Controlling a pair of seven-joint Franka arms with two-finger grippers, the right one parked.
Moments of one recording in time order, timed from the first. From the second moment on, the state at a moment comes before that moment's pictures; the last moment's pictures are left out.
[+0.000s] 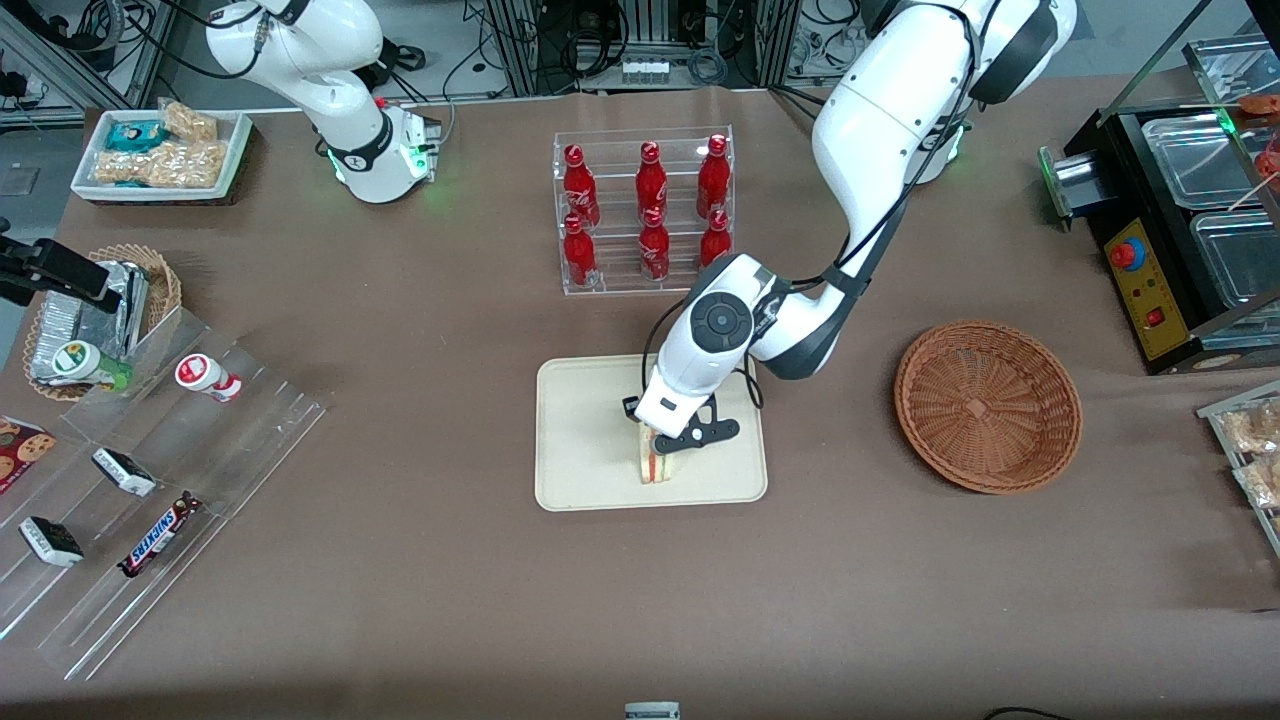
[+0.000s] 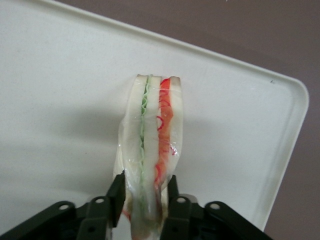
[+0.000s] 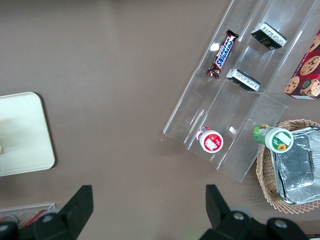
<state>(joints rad) -0.54 0.74 -0.20 -1.52 -0.06 2.42 -0.92</state>
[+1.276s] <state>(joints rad) -0.08 0.23 -0.18 -1.74 0.01 1.92 -0.41</state>
